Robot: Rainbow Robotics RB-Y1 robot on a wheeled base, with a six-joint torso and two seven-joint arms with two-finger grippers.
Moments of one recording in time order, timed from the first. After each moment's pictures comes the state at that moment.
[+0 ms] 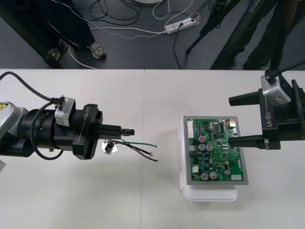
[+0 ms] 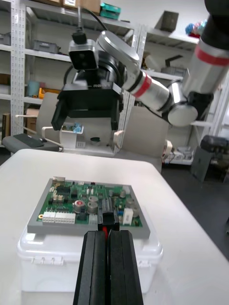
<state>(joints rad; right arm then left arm) -0.16 -0.64 -0.27 -2.11 1.50 -1.57 -0.68 -0.27 0.64 -0.22 -1.52 -0.86 -1.43 -0.14</state>
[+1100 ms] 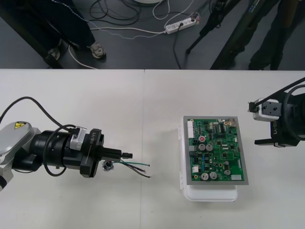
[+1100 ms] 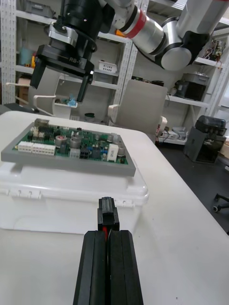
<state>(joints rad) -0.15 -0.80 -0.15 -2.11 1.99 -1.57 -0.48 -0.29 0.64 -0.35 -1.26 -0.90 -1.47 -0.33</state>
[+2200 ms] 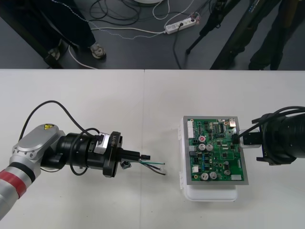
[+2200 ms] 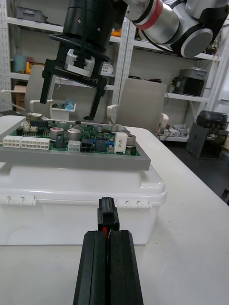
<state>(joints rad) -0.06 -0.78 0.04 -2.27 2.41 -1.57 -0.48 -0.40 0.50 -0.44 -1.04 -0.93 -1.47 -0.52</state>
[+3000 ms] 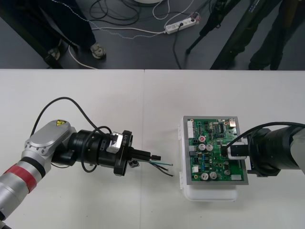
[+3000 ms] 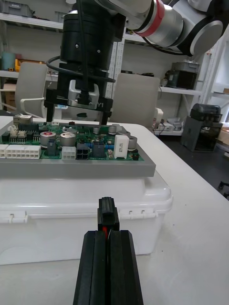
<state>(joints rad) -0.04 -0.69 0.14 -2.18 2.53 -1.57 -0.48 -0.45 0.47 -0.49 -1.03 -0.95 -1.42 -0.52</state>
